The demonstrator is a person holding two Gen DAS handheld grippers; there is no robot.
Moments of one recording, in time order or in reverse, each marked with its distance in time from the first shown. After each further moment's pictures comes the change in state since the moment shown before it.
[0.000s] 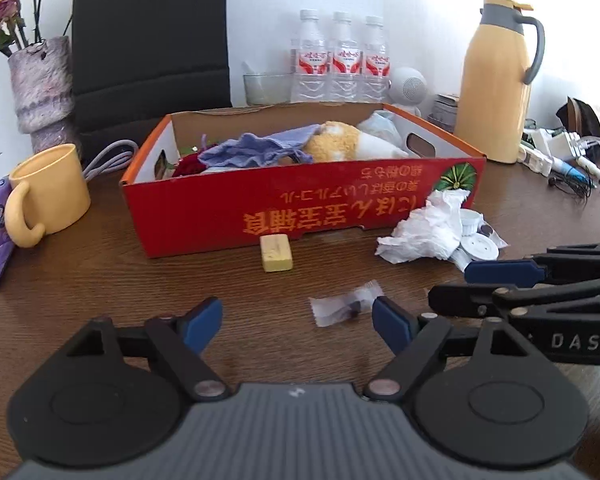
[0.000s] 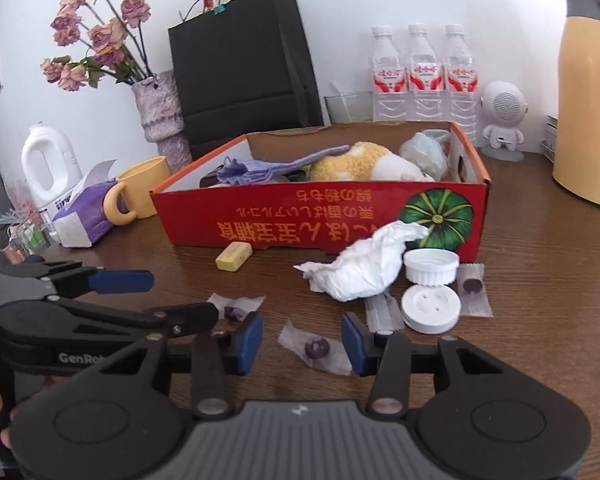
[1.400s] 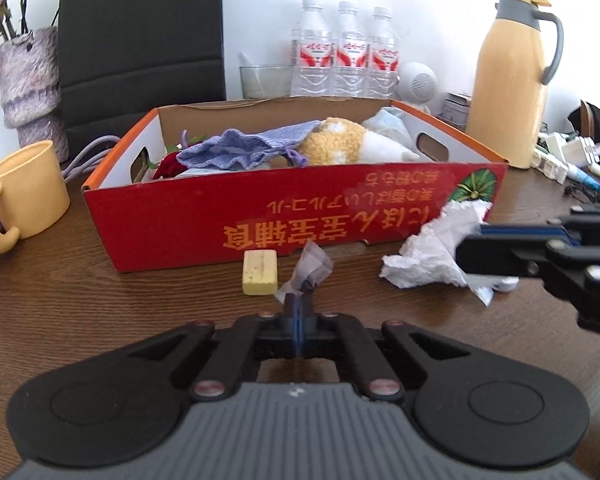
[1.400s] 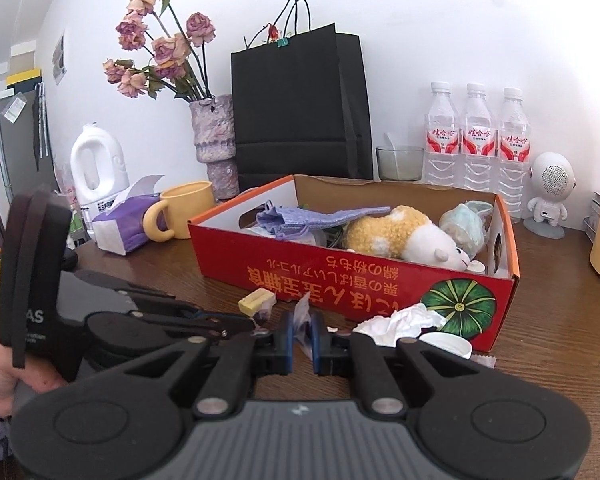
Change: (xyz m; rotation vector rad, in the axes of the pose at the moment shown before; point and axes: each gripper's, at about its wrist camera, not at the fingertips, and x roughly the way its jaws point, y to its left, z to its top) left arm 0.037 -0.017 0.009 -0.004 0.014 0.008; right arm -0.012 -0.010 0.026 -0.141 -0.117 0.112
